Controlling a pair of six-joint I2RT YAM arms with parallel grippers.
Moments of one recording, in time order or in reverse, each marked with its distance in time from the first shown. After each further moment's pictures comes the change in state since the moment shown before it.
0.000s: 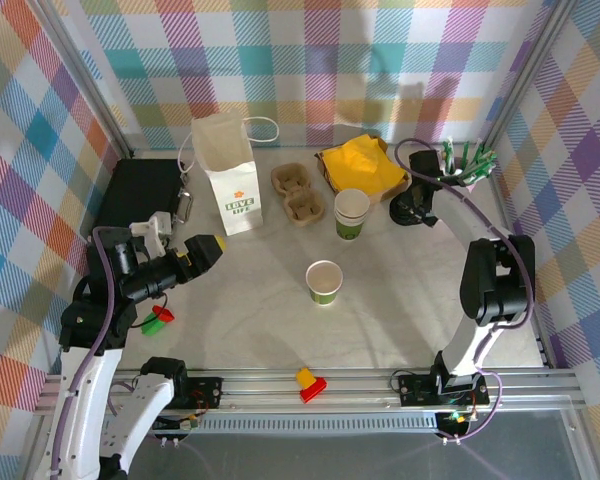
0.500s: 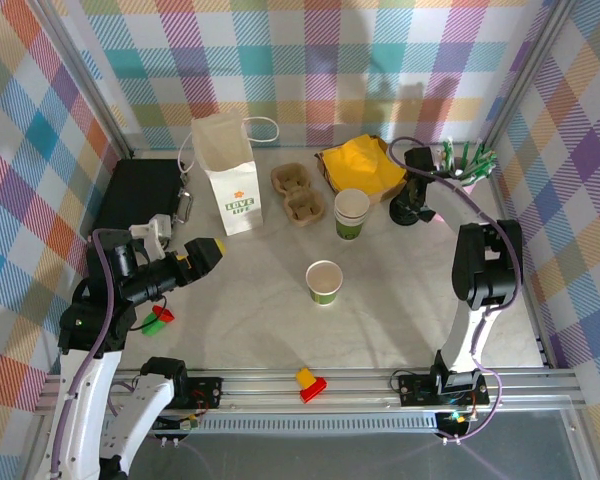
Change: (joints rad) left arm 0.000 -0.009 0.000 -0.026 -0.010 0.018; right arm -0.005 0.124 0.098 -0.005 0.016 -0.041
